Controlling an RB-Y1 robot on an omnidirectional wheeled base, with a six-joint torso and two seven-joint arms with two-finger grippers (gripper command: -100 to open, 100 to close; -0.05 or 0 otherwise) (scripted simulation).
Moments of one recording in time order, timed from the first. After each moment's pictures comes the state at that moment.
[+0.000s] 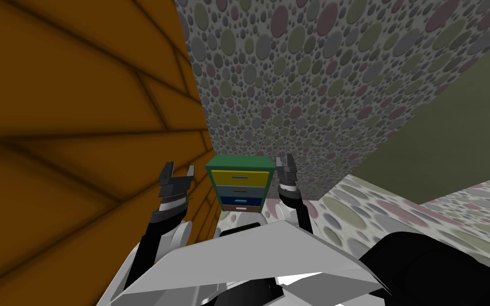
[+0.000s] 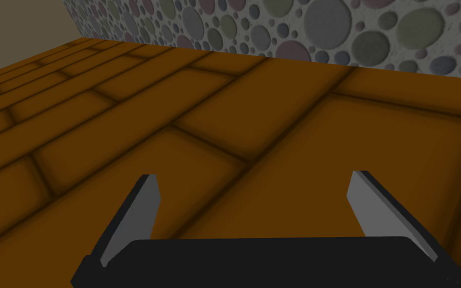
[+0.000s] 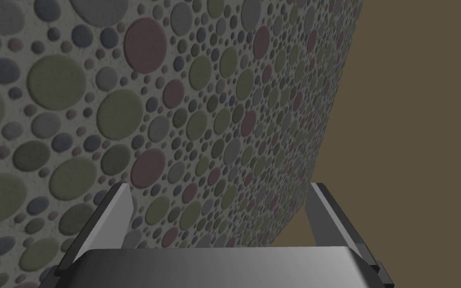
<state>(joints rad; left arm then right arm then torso) 0.46 0.05 0.00 -2.29 -0.06 -0.51 0.14 0.50 0.00 0.04 -2.33 -0.02 -0.61 0.15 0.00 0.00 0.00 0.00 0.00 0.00</state>
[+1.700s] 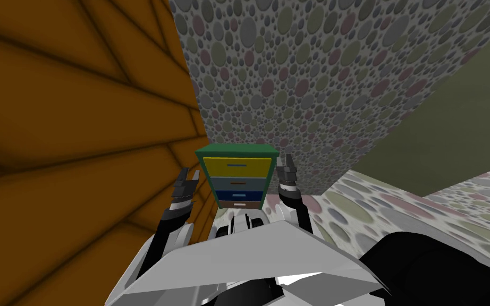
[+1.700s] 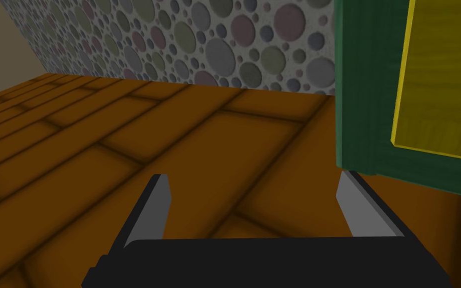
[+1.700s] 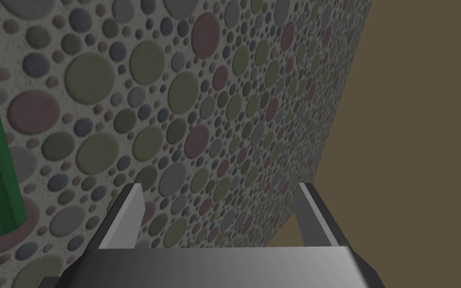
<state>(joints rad) 0.44 0.12 -0.01 -2.13 -0.06 -0.56 0.11 0.50 0.00 0.04 -2.33 -0.02 -0.61 0.15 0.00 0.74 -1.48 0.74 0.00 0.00</state>
